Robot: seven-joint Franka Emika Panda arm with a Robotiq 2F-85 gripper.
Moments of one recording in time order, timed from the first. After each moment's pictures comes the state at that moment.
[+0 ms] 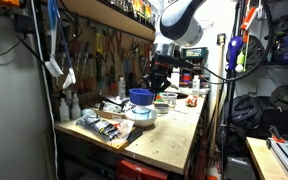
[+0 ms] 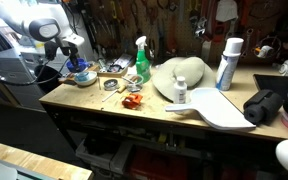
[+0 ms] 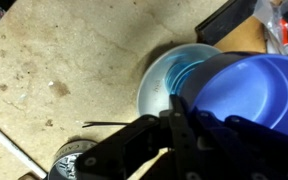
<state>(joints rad) -0.04 -0.04 -0.01 -2.35 0.23 2.47 0.52</state>
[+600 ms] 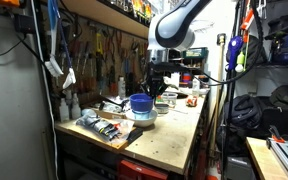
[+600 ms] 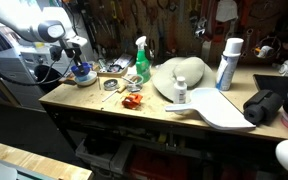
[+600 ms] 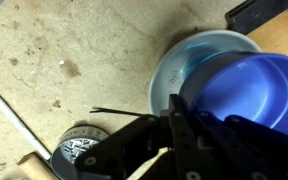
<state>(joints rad) -0.03 0.04 -0.01 -2.28 0.04 2.44 0.60</state>
